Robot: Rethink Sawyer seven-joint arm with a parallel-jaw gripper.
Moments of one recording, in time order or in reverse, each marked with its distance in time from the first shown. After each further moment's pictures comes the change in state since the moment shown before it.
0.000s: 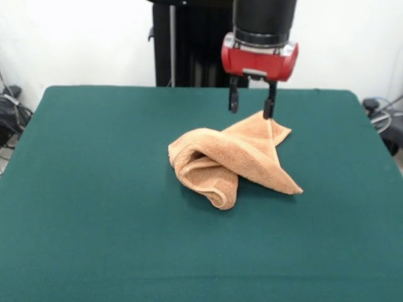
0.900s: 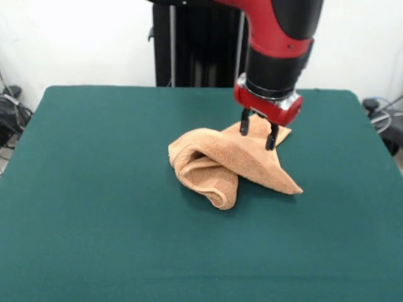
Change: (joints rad) arm 0.194 0.250 -0.172 -0.121 0.200 0.096 0.323
